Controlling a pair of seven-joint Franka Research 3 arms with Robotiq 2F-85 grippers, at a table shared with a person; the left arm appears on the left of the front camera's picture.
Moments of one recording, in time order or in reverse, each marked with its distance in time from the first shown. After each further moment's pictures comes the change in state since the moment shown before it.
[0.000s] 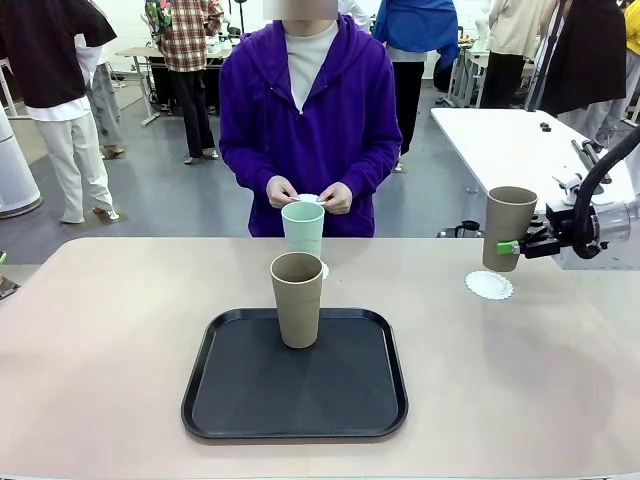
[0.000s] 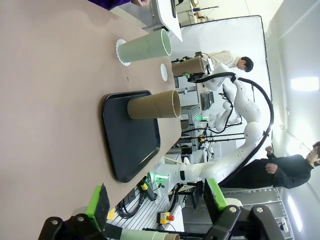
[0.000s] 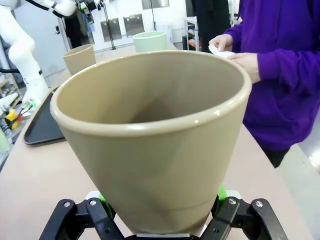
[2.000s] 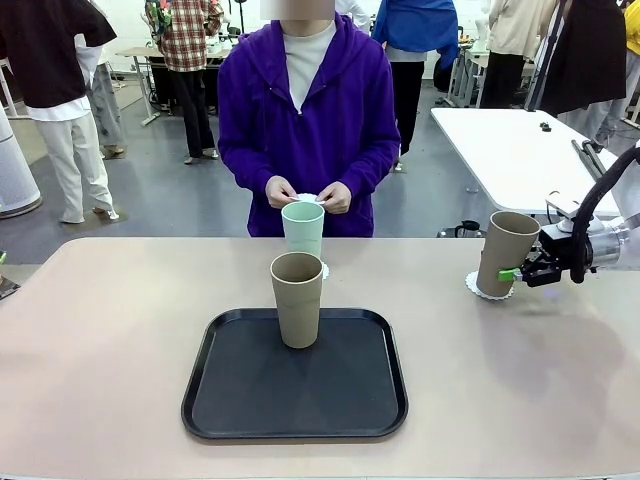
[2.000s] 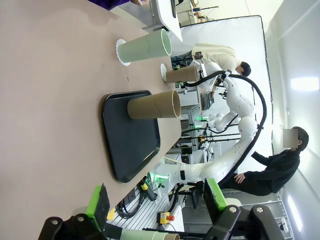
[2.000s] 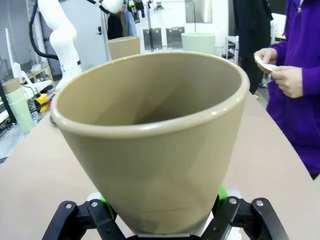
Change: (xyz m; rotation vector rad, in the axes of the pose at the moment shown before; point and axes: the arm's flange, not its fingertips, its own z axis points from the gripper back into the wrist) left arm 0.000 0.000 0.000 0.000 0.000 0.000; right arm -0.045 0.004 -0.017 0.184 -0.068 0.112
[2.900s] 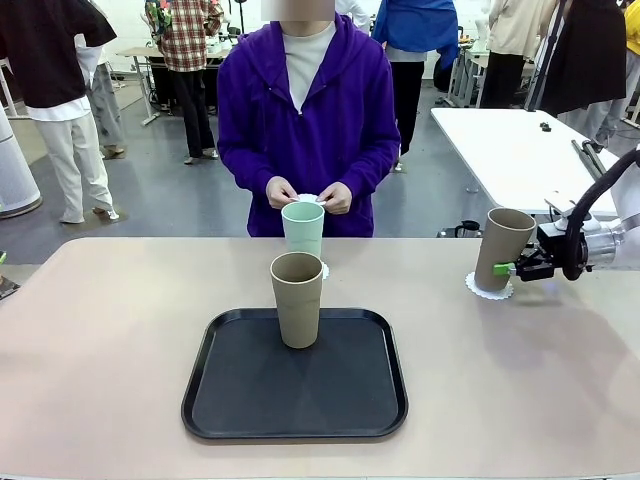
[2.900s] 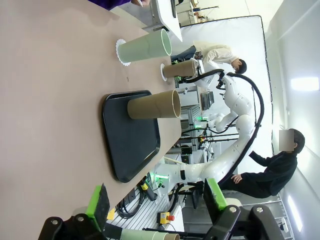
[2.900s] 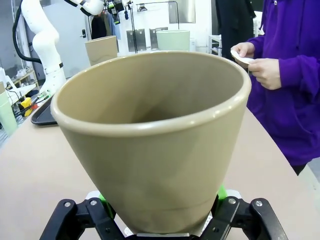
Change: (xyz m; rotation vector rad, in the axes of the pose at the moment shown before) left arm 0.000 0.000 0.000 0.000 0.000 0.000; right arm -0.010 -0.019 0.004 -0.072 -0.016 -0.030
